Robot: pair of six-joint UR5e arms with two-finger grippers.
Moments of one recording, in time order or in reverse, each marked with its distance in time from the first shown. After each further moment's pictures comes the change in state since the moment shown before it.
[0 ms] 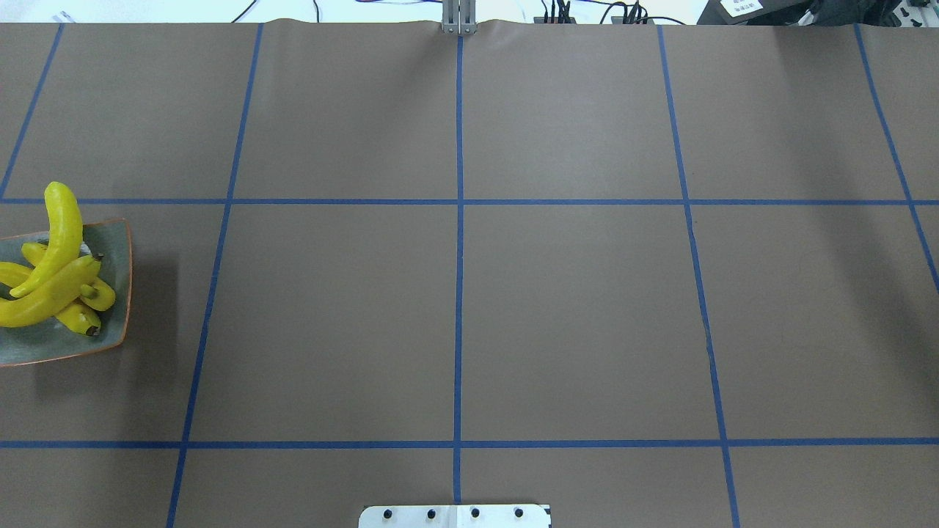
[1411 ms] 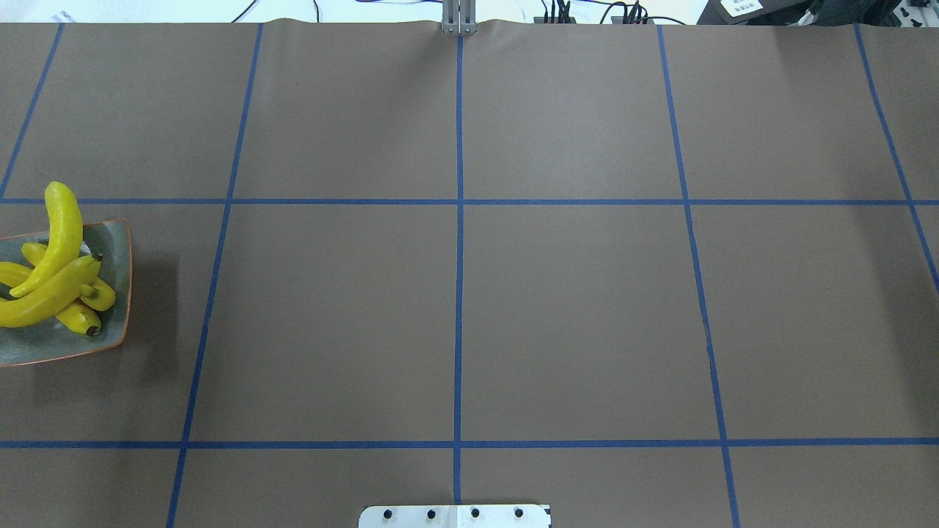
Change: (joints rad) left arm -0.131 -0.027 -0.029 0.722 0.204 0.435; right arm 0.033 -0.208 -0.046 0.036 -0.080 -0.014
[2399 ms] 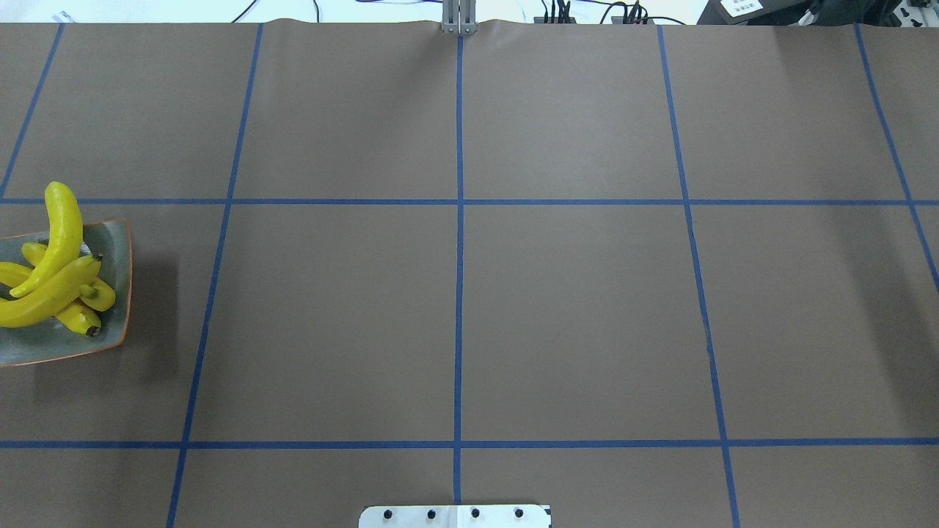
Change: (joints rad) left arm -0.002 0.014 -0.017 0.005 0.010 0.004; right arm -0.091 -0.023 0.134 0.082 0.041 0.342
